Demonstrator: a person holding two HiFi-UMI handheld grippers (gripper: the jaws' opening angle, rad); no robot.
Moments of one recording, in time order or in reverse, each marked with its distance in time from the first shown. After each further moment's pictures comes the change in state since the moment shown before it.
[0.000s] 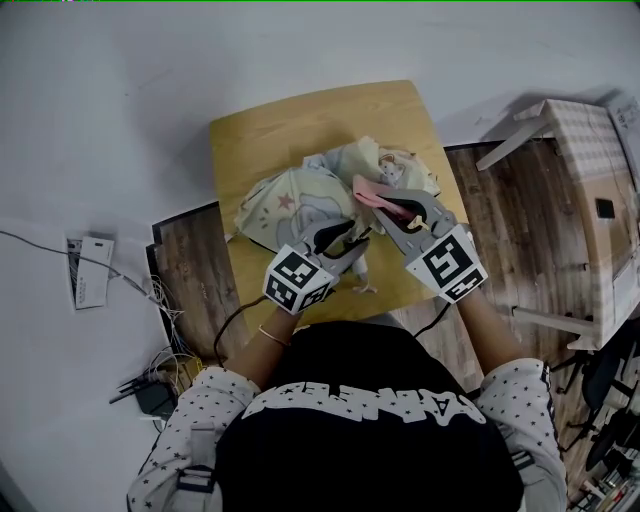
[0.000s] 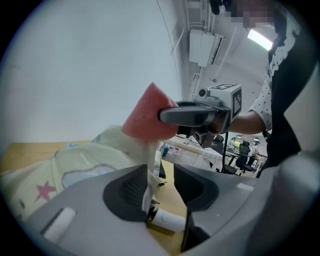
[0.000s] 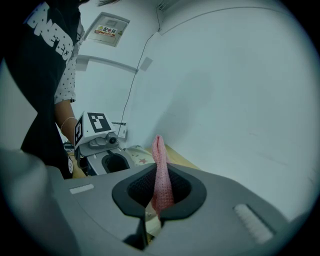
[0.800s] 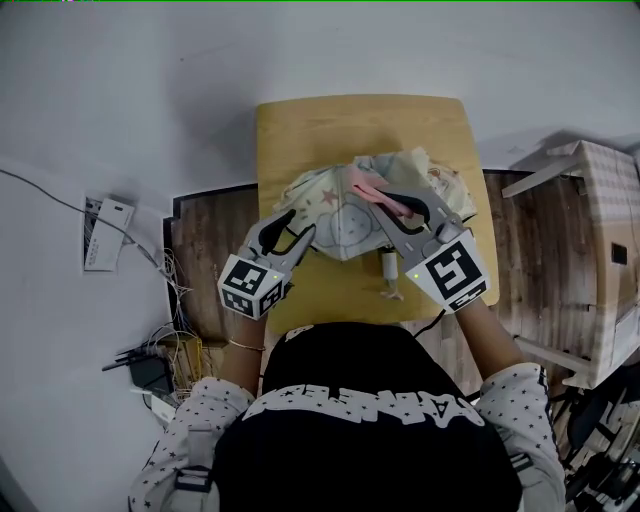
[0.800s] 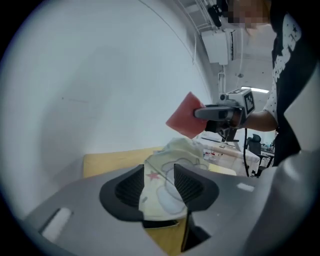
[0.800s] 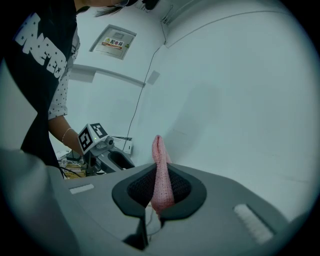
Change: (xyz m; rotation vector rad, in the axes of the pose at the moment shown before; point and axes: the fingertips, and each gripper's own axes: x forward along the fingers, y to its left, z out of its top) left arm -0.161 0.103 -0.002 -0.019 -0.104 0.427; right arm 0.045 0.034 0.089 -0.023 -0.165 0.072
